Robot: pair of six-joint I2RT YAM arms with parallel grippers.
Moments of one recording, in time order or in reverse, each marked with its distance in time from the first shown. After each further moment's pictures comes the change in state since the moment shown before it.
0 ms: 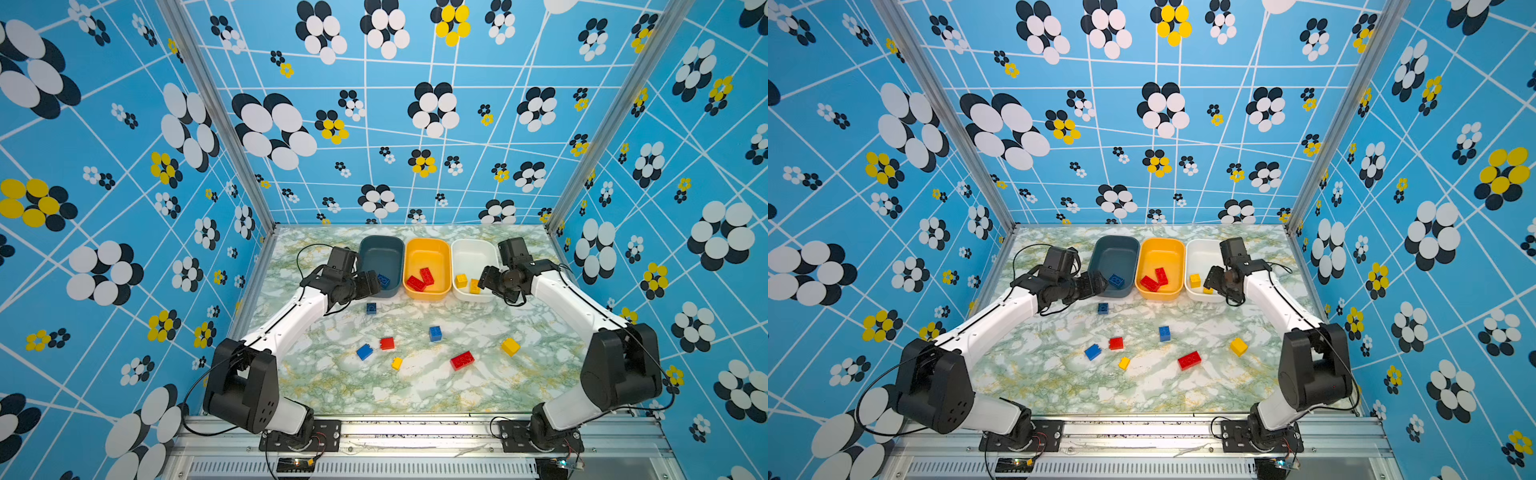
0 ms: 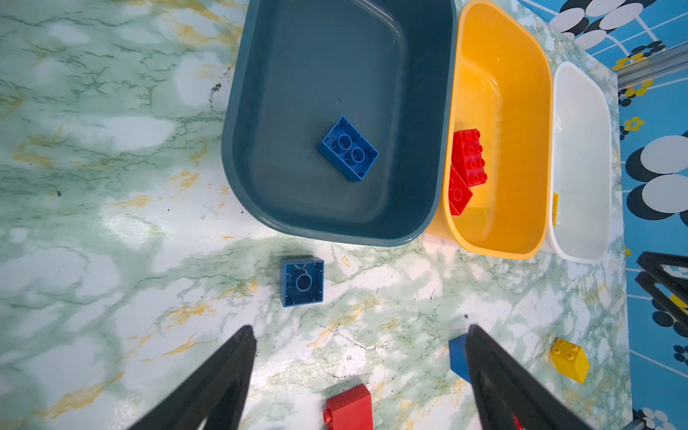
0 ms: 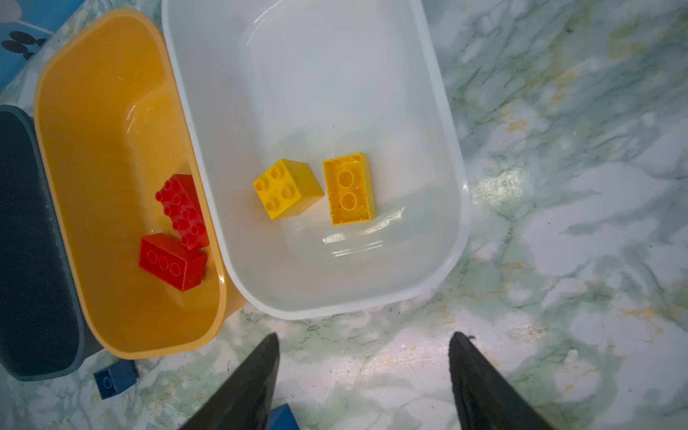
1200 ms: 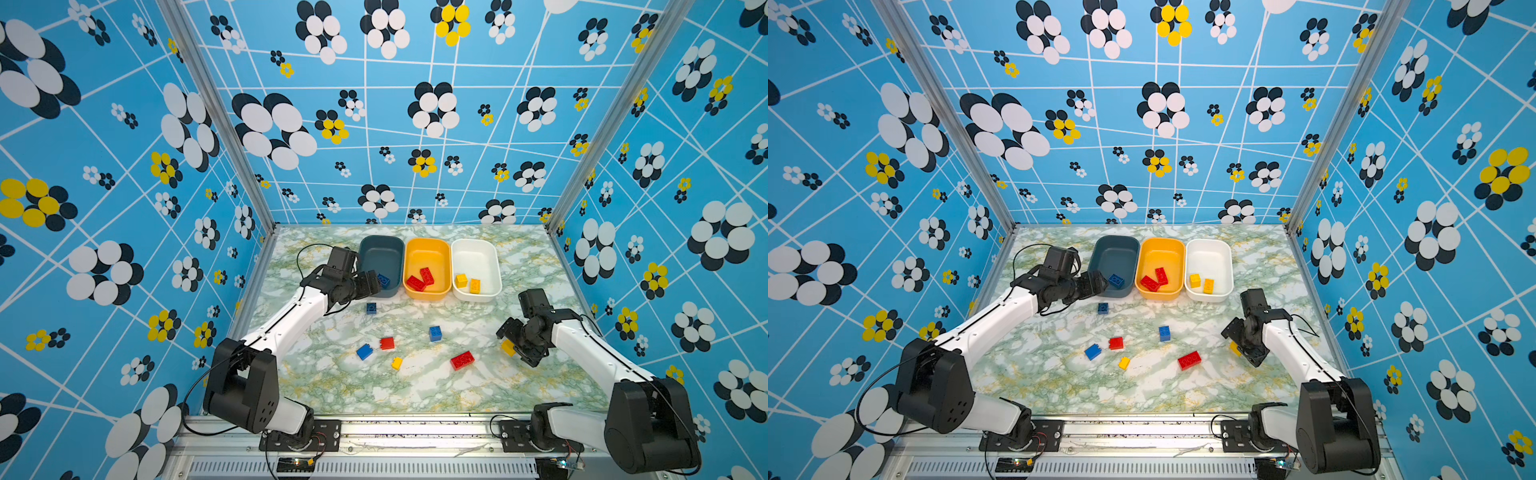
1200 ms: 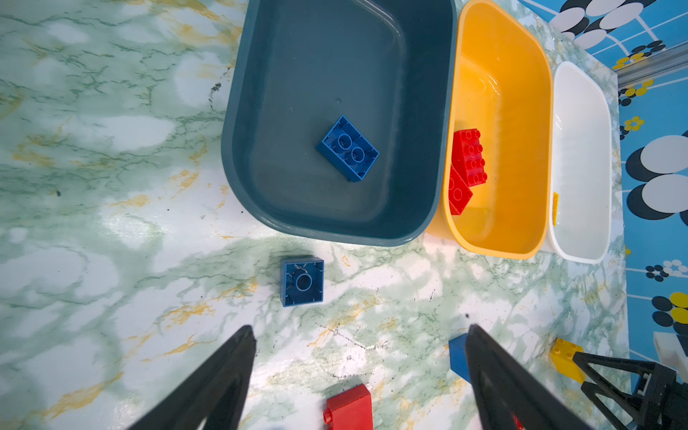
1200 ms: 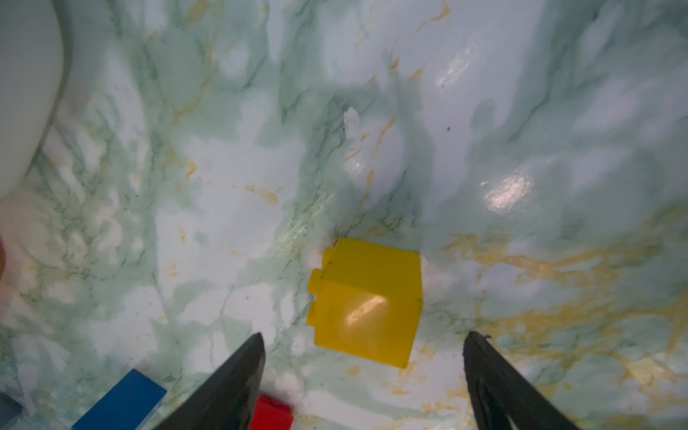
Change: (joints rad) left arm 0.000 0.000 0.000 0.000 0.000 0.000; right arm -0.122 -0.283 -0.478 -0.085 -0.045 0.233
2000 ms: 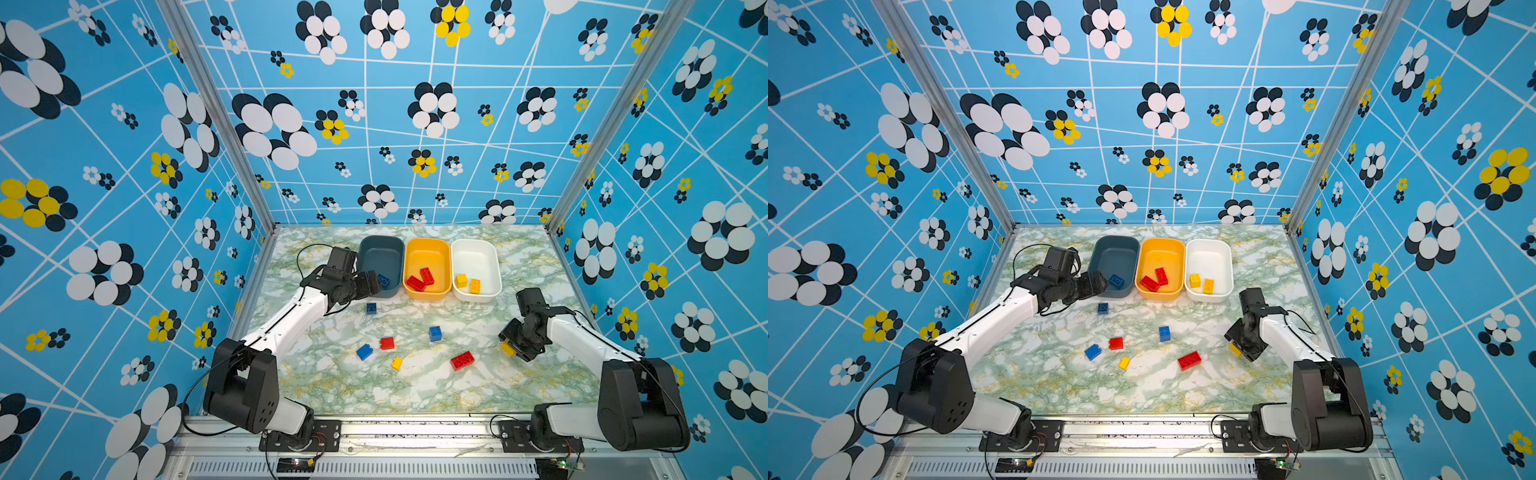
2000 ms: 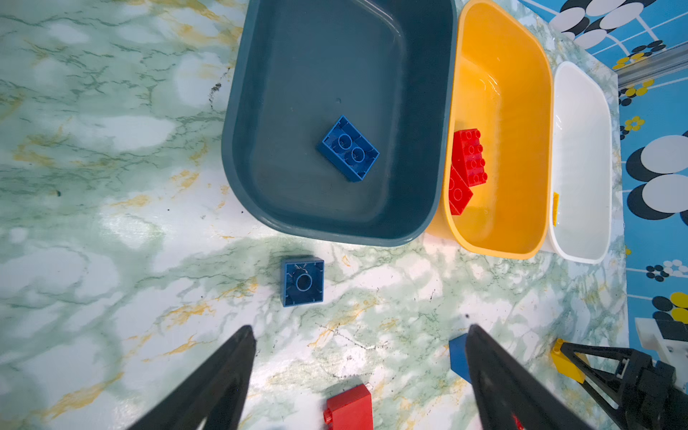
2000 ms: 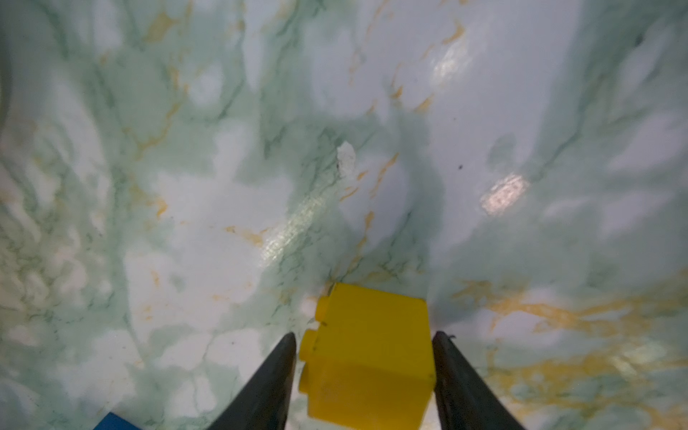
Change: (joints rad) left arm 0.000 0.000 0.000 0.000 0.000 0.000; right arm -0.014 0.091 0.000 0.068 0.010 -0.019
